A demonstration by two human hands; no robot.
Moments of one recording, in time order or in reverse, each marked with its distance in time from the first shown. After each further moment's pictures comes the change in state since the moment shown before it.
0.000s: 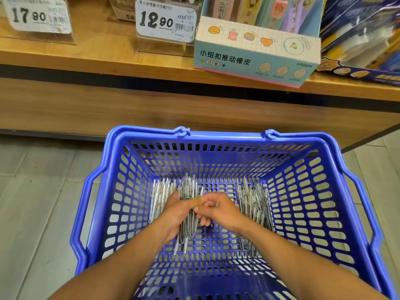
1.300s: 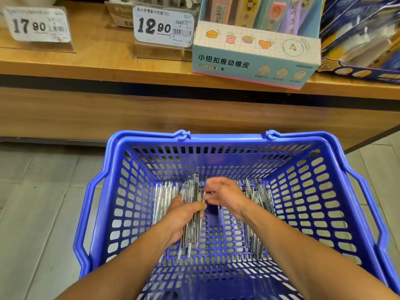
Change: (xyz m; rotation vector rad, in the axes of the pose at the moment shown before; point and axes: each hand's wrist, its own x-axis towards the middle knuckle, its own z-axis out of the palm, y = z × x) left_hand 0.008 0.001 -0.002 0.103 0.013 -0.076; right_hand 0.027 -0.027 -0.021 0.253 0.218 0.217
